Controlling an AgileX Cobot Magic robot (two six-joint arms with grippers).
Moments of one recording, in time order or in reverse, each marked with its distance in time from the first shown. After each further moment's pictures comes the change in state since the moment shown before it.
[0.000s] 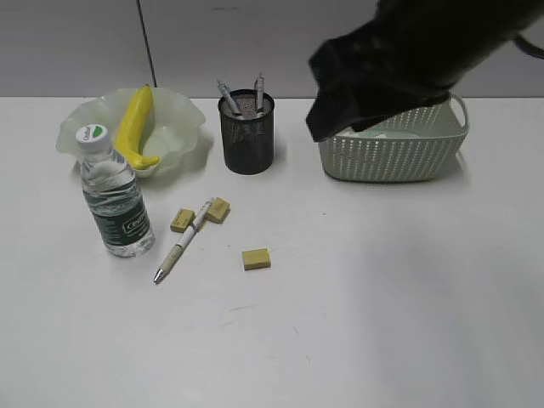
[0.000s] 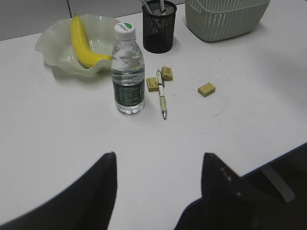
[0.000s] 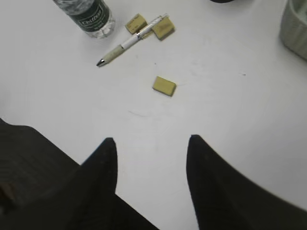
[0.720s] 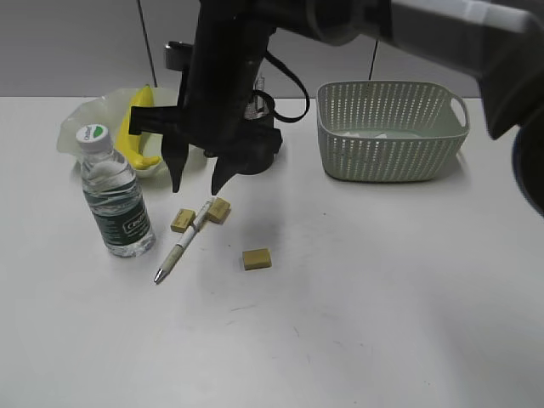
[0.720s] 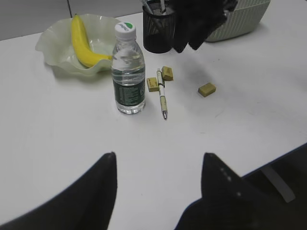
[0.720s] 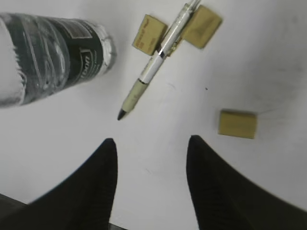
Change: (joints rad) left arm 0.000 0.000 0.000 0.000 0.000 0.000; right arm 0.134 0.861 -0.852 -0.025 0.326 0.538
